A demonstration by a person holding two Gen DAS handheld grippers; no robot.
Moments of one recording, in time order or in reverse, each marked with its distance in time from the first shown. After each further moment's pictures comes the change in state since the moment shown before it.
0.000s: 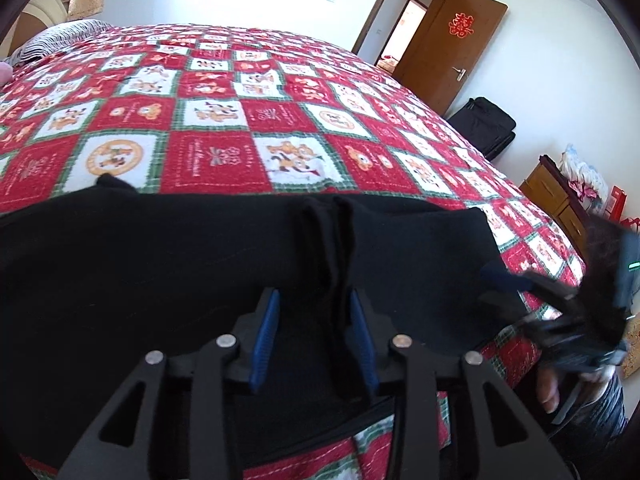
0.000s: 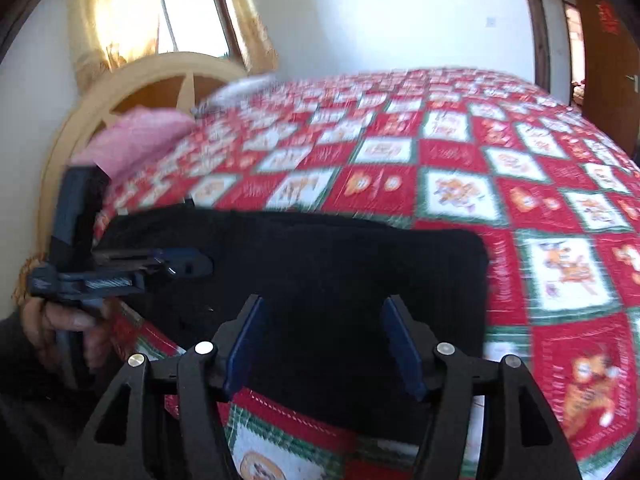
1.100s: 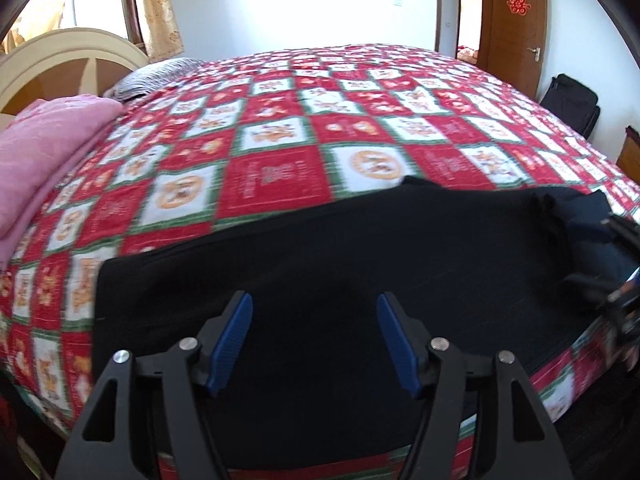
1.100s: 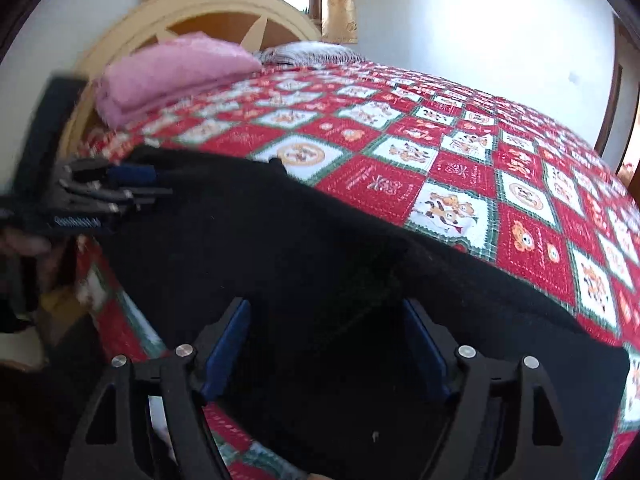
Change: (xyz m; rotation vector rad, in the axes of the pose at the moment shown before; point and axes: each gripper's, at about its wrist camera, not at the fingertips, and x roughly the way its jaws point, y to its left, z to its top) left arm -0.078 0.121 -0.013 0.097 -0.054 0.475; right arm 0.080 0.129 0.029 -0.289 0.015 0.033
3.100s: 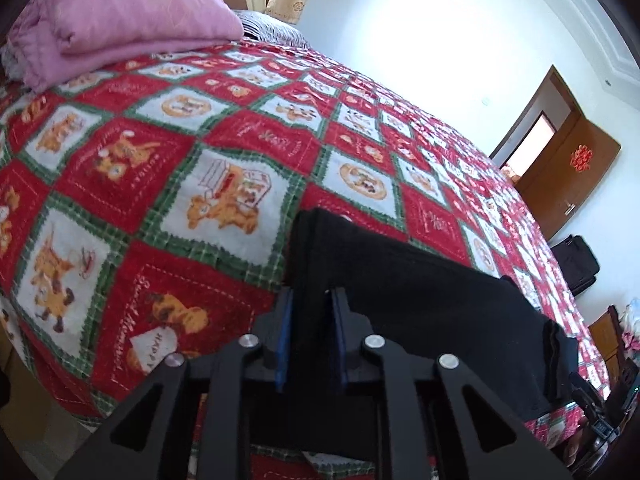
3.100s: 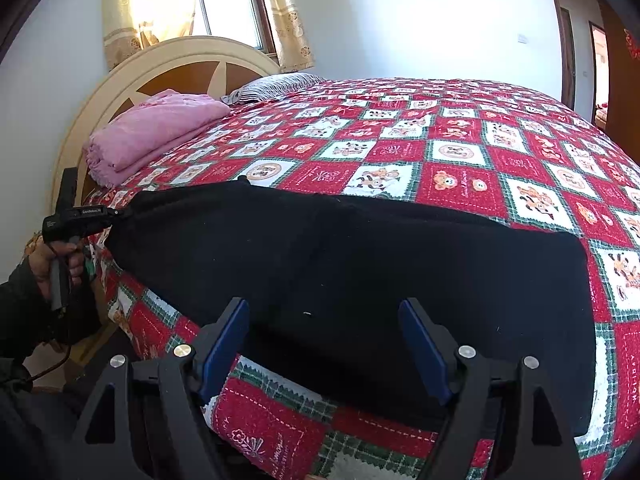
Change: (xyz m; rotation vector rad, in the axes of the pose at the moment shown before) left arm 0.002 0.153 -0.051 -0.555 -0.083 -0.163; right arm -0.064 -0.040 -0.054 0.211 -0.091 0.009
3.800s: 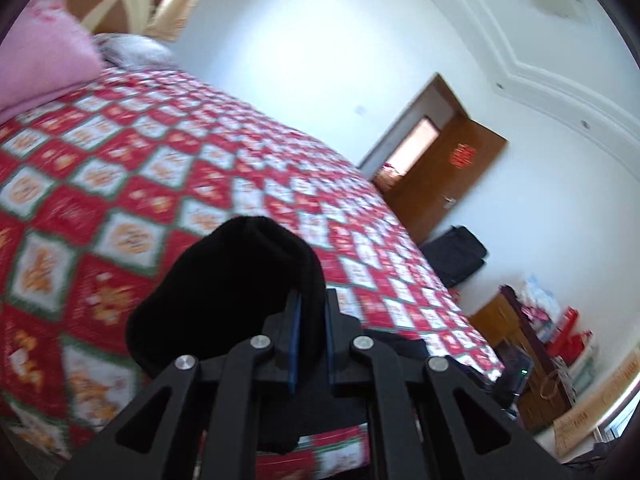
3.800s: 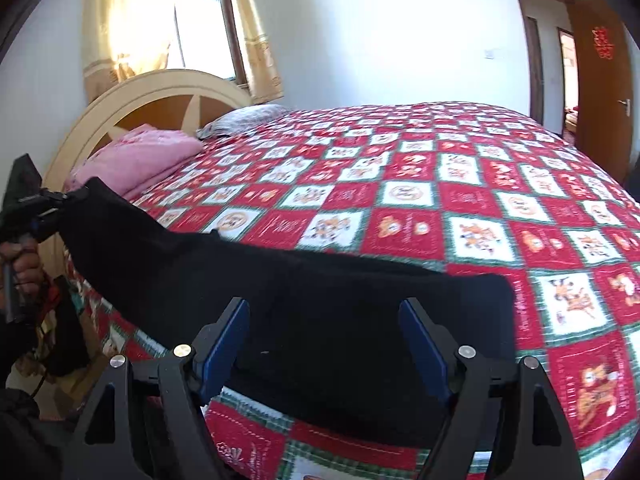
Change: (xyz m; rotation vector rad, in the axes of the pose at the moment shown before) left arm -0.079 -0.155 0.030 0.119 -0.025 -0.458; right arm -0.048 -0.028 0.027 0.063 -0.103 -0.096
